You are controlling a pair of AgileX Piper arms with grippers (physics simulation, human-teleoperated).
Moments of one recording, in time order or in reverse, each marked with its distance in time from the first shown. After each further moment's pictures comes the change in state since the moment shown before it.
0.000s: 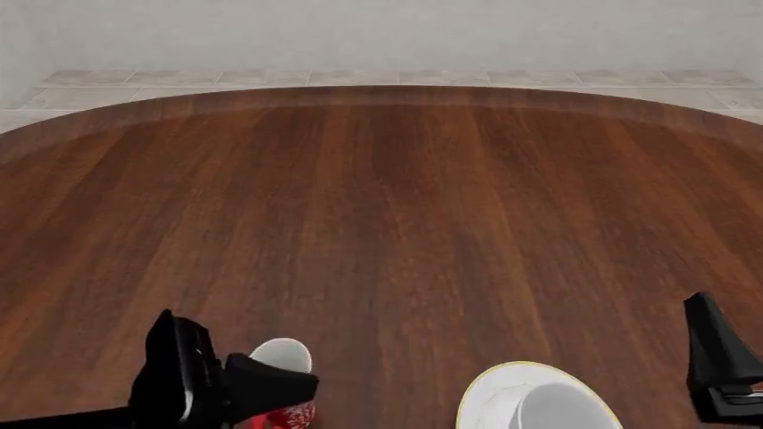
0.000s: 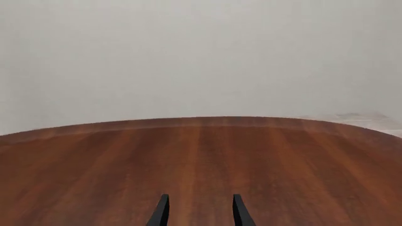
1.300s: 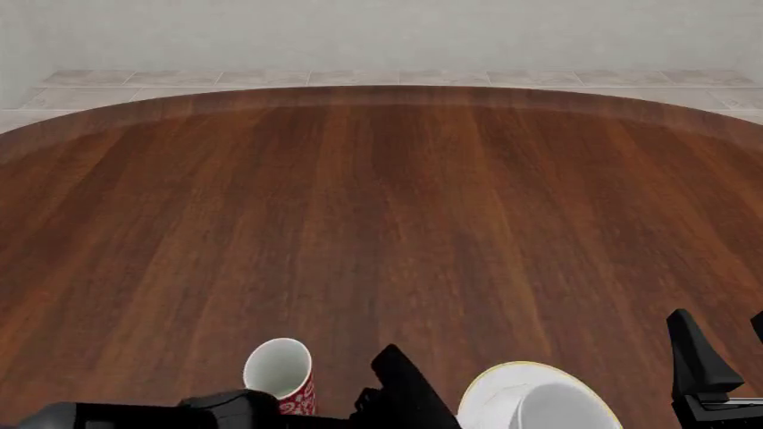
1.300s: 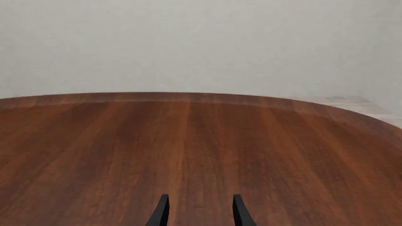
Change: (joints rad) left arm -0.125 0.658 -0.261 -0.153 -0.027; right arm -0.019 0.003 0.026 0.082 -0.066
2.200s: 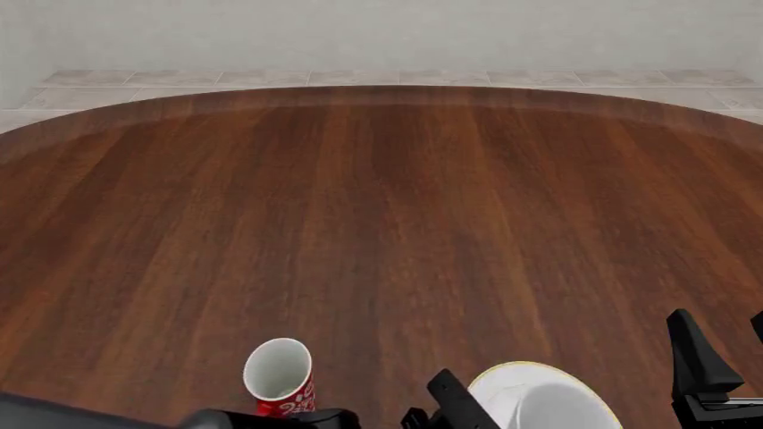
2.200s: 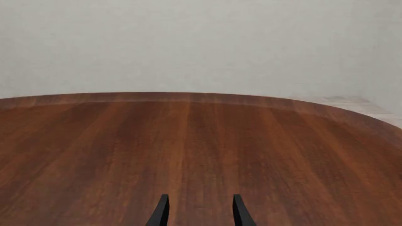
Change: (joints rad) left arm -0.025 0.251 -0.106 -0.089 -0.023; right arm 0.000 0.000 0.000 0.000 0.000
